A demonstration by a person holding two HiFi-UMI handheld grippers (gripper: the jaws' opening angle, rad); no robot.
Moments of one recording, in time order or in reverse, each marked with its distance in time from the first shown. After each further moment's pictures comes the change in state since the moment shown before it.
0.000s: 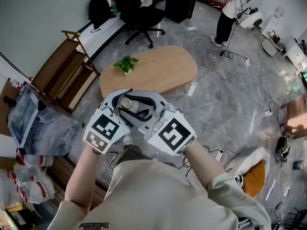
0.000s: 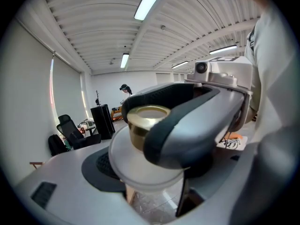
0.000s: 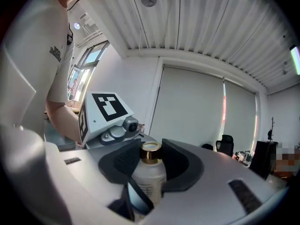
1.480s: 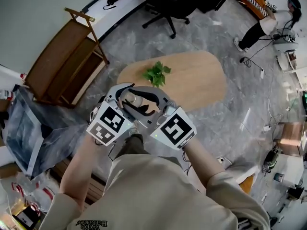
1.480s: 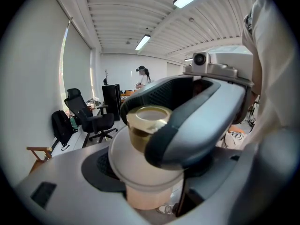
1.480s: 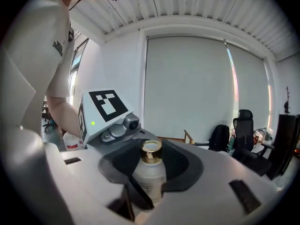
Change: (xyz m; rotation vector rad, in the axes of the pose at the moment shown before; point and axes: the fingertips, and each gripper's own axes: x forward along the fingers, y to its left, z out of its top) left arm 0.043 0.445 -0.181 -0.134 0.150 -0.054; right arm 0.430 -0.205 -0.108 0.177 0.151 0.102
